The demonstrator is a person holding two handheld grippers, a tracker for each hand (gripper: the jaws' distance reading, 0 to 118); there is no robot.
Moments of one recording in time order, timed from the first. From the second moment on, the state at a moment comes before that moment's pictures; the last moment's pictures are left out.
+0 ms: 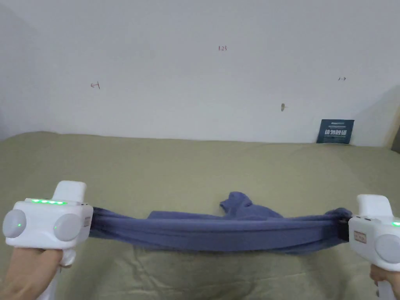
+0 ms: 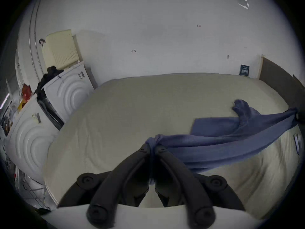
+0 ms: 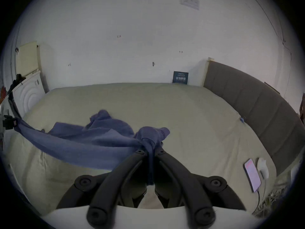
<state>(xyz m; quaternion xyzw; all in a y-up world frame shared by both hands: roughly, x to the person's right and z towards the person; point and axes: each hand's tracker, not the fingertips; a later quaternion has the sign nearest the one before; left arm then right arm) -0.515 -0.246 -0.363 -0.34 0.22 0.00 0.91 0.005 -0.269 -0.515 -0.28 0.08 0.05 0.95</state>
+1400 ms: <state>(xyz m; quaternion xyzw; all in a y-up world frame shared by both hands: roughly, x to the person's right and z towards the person) -0.500 -0.339 -0.169 -0.42 0.16 0.10 0.89 -0.059 -0.322 -0.283 -0.32 0.15 0.03 0.94</state>
